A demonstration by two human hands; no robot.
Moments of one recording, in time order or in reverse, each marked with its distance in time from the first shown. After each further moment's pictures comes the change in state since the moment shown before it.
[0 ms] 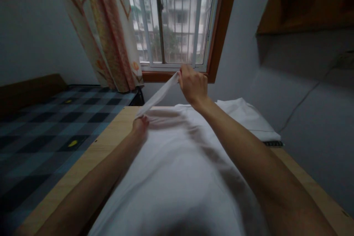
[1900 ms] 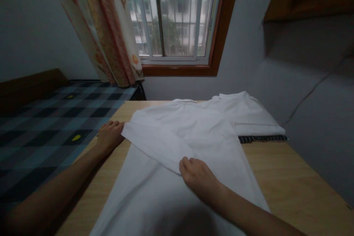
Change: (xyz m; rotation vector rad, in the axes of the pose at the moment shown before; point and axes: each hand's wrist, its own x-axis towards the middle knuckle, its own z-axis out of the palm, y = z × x) left_hand -0.017 -0.003 -0.145 1.718 -0.230 0.521; right_hand -0.260 -0.019 -0.010 0.122 -0.494 -0.592
